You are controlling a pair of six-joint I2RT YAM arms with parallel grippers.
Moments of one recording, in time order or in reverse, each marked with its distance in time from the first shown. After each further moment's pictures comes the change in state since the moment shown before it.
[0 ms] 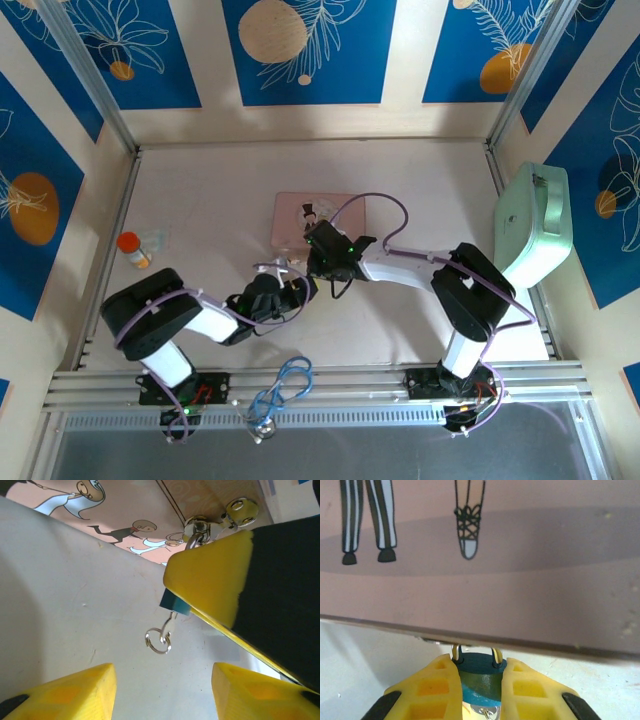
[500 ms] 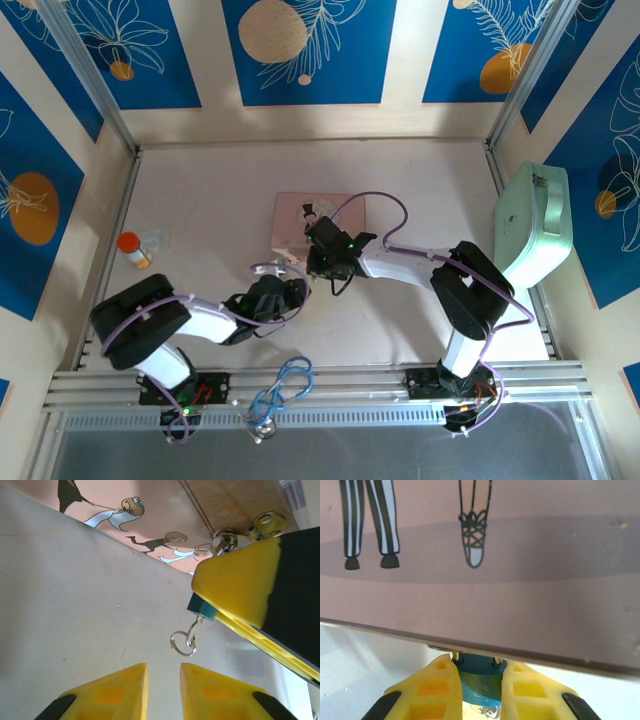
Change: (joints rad) left arm -0.027 -0.014 0.015 -0.092 -0.108 -0.014; right arm -0.016 0.006 0.020 -0.021 -0.052 0.001
